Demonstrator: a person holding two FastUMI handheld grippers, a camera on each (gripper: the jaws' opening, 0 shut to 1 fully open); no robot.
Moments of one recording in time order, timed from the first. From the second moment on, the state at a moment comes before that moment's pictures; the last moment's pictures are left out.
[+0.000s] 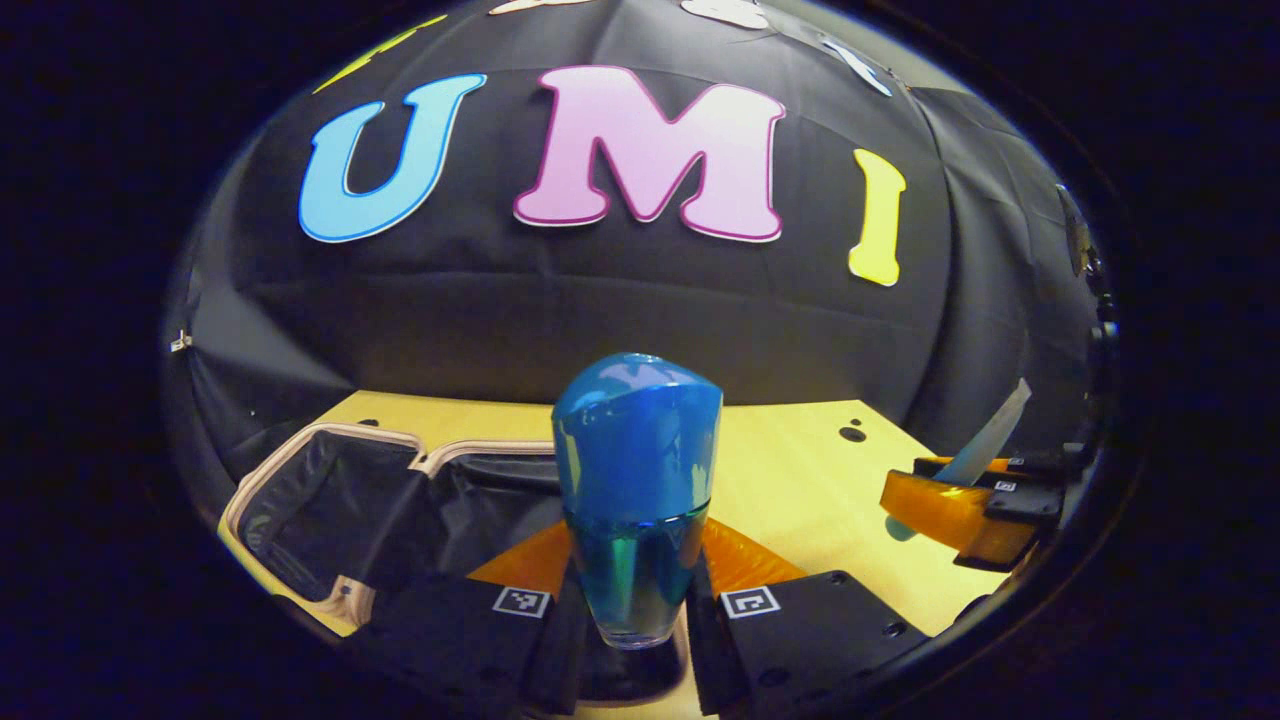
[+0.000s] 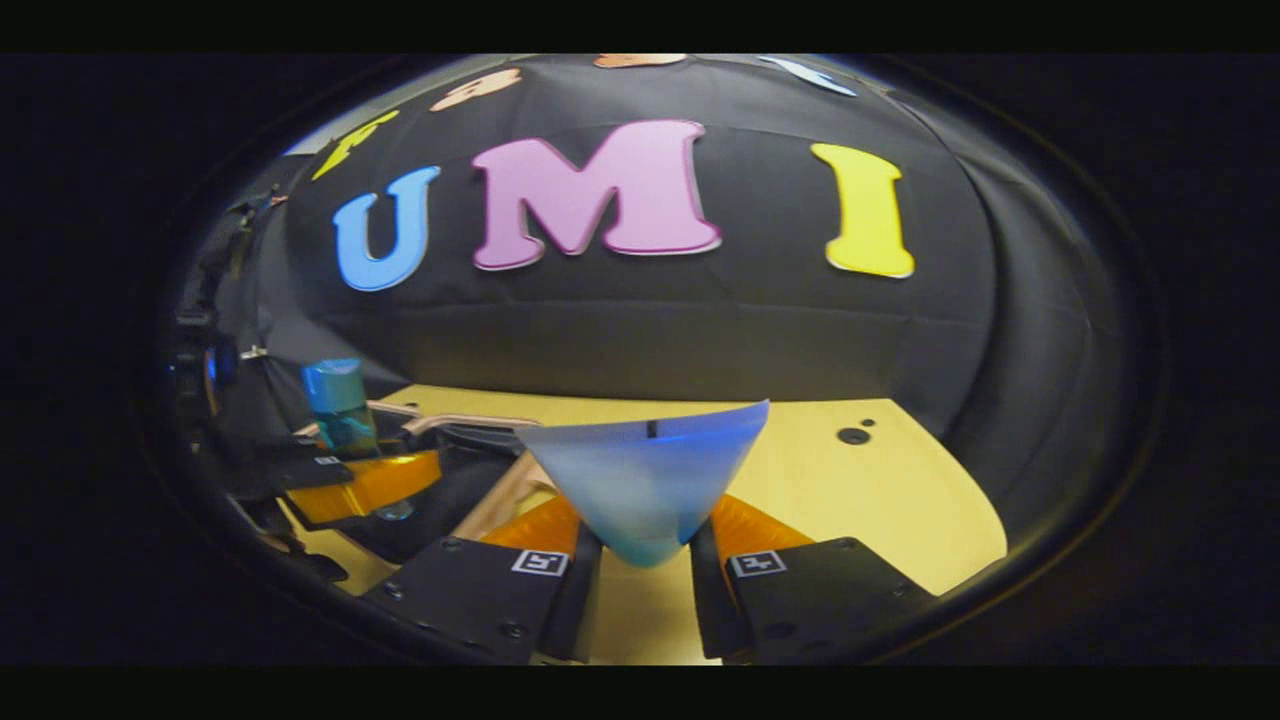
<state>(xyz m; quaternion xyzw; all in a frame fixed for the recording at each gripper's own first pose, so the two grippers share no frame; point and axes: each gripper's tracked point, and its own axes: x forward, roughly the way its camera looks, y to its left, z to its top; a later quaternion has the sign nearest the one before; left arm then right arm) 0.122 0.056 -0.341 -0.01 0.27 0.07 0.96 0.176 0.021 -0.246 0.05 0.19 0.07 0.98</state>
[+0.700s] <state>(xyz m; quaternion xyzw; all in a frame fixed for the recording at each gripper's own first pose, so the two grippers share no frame) 0.103 0.153 -0.446 -0.05 0.47 0.09 0.88 0.154 0.121 -0.205 0.09 0.21 0.11 0.97</state>
